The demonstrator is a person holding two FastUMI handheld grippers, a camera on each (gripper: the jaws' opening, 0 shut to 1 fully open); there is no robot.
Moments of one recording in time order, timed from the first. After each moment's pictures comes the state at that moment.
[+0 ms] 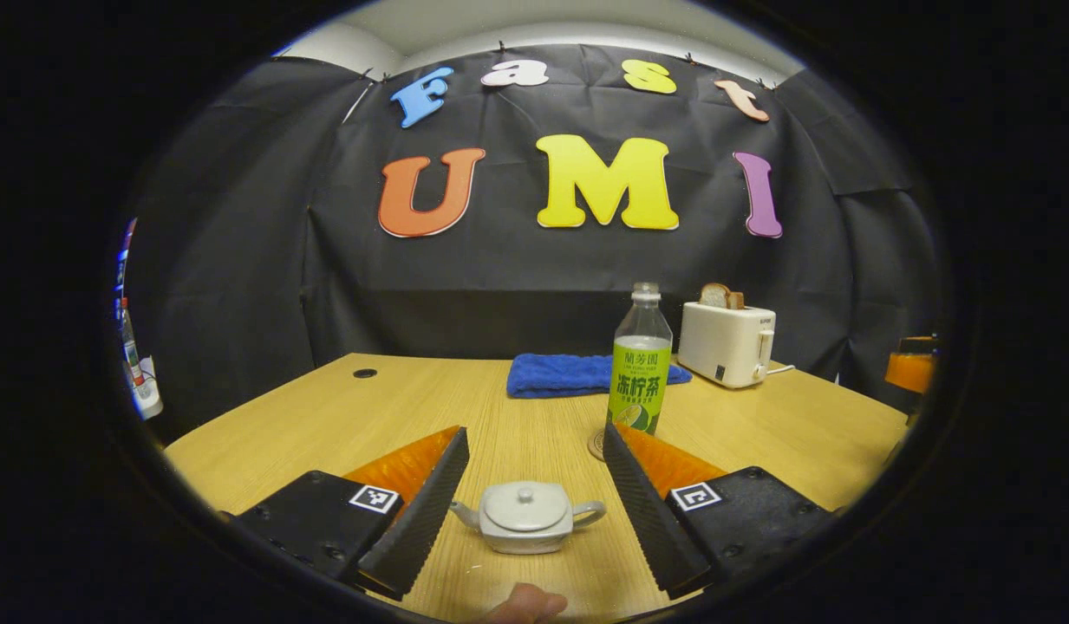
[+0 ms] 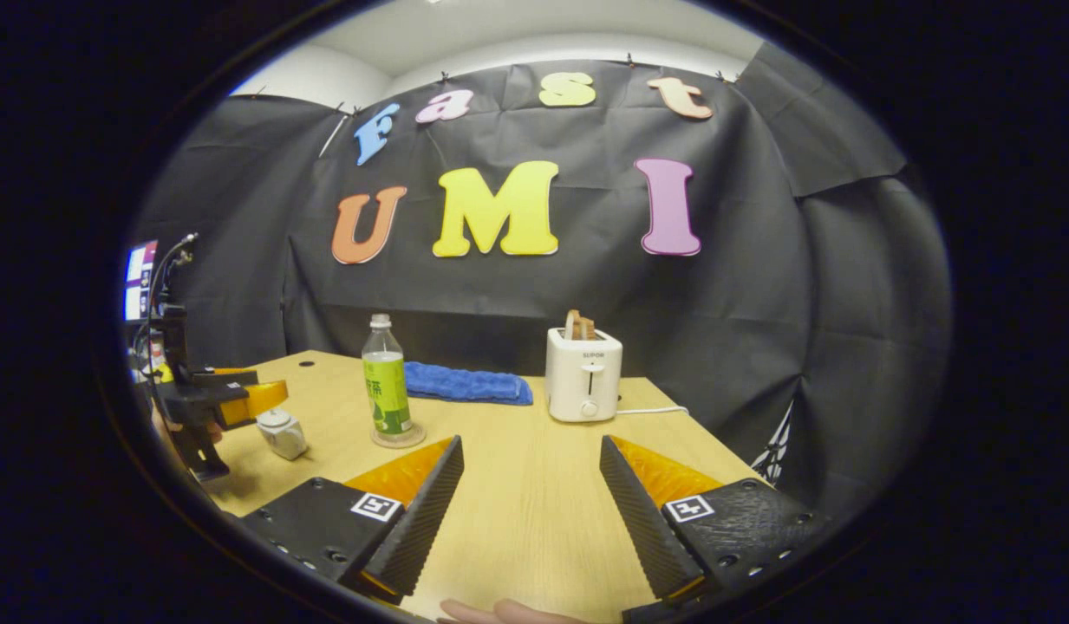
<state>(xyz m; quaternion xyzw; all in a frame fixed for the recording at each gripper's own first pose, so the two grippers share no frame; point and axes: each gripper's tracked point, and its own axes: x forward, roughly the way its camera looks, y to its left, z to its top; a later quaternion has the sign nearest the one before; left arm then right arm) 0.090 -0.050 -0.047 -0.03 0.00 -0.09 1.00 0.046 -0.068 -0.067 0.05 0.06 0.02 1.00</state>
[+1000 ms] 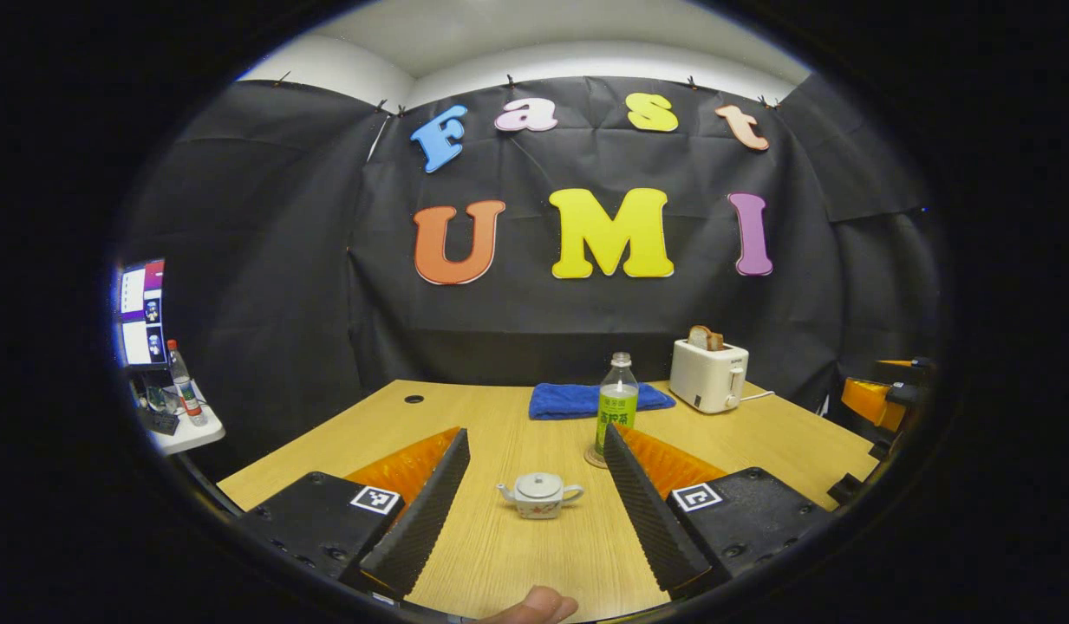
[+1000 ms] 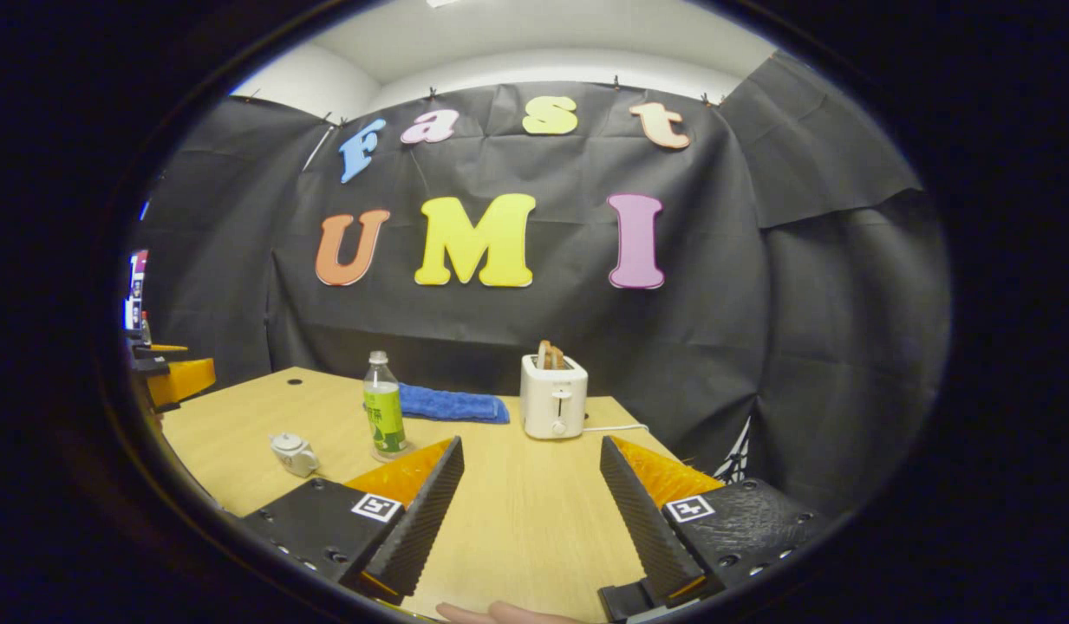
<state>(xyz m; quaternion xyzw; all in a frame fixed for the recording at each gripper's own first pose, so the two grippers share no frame) -0.033 -0.039 0.015 -0.01 0.00 -0.07 1.00 -0.014 -0.083 -0.010 0.04 0.04 -0.04 1.00</state>
